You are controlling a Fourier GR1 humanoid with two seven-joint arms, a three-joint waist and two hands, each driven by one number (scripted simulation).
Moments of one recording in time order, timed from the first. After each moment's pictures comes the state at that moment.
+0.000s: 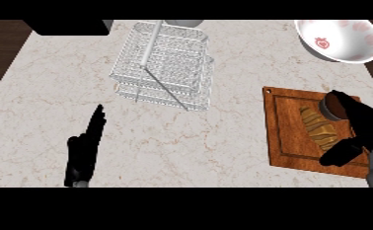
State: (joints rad) left arm 0.07 0.19 -0.19 -1.41 0.05 0.29 0.02; right arm -0.09 -0.53 0.06 -1.68 0.60 0.38 0.76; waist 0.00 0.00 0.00
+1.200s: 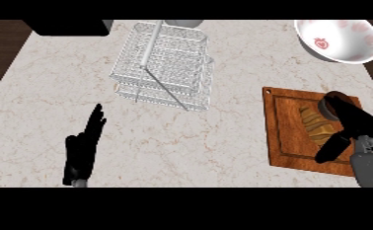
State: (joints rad) left arm 0.07 0.14 -0.11 -1.39 -0.01 0.22 0.01; right arm -0.17 -0.42 -0.04 -1.47 0.70 0.52 0.70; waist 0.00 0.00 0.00
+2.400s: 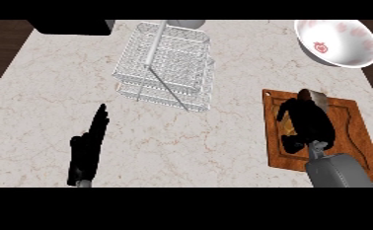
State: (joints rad) left arm 0.08 0.11 -0.11 -1.42 -0.04 0.21 0.03; right arm -0.18 -0.32 0.20 -1.45 0.97 0.31 0.48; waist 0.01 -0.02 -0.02
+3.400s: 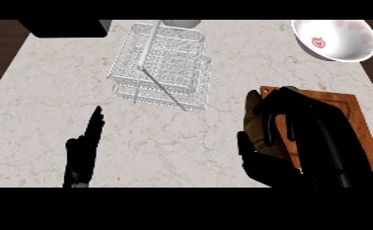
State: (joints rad) left arm 0.10 0.11 -0.09 -1.43 -0.05 0.21 0.03; right arm -0.31 -0.01 0.32 -2.22 0.92 0.40 0.88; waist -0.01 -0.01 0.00
